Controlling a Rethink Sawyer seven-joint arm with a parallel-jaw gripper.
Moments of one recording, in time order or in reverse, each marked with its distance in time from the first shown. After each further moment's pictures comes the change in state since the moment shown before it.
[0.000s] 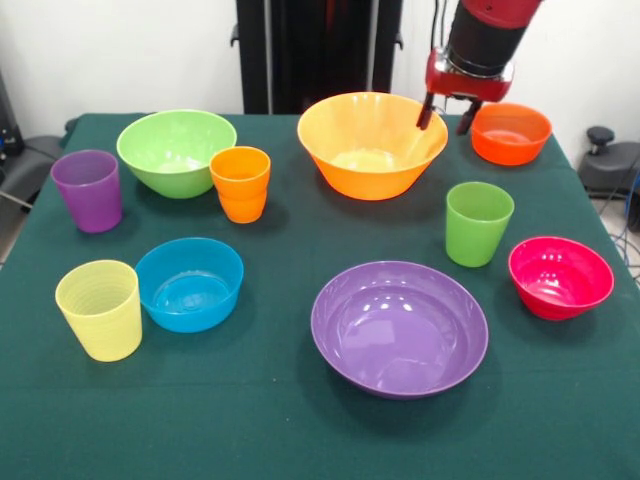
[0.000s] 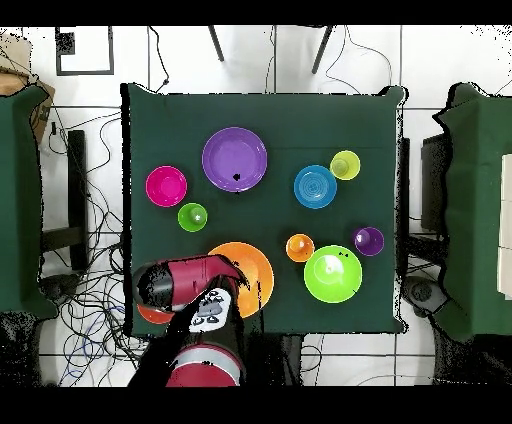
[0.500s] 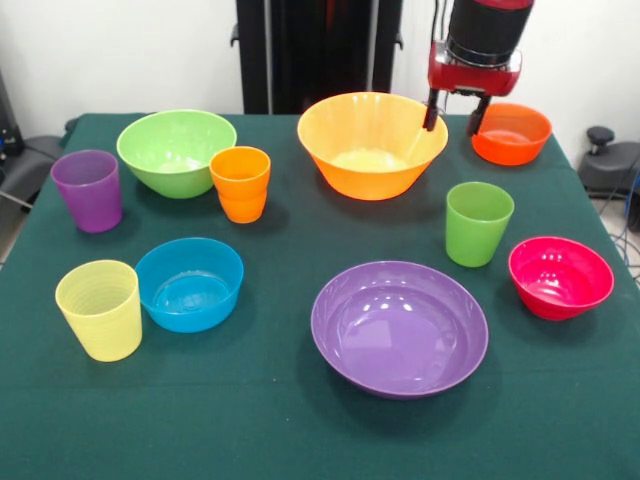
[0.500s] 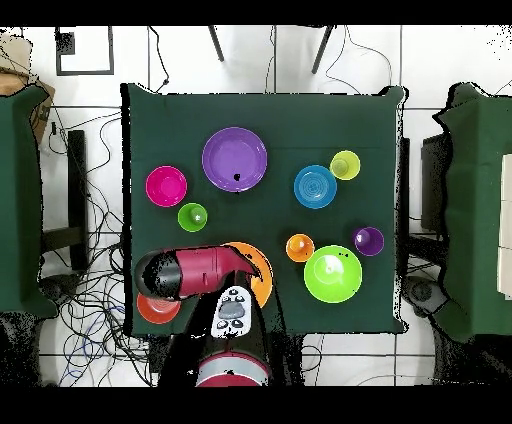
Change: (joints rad) arm -0.081 -0.078 0.061 0.002 0.000 0.000 -0.001
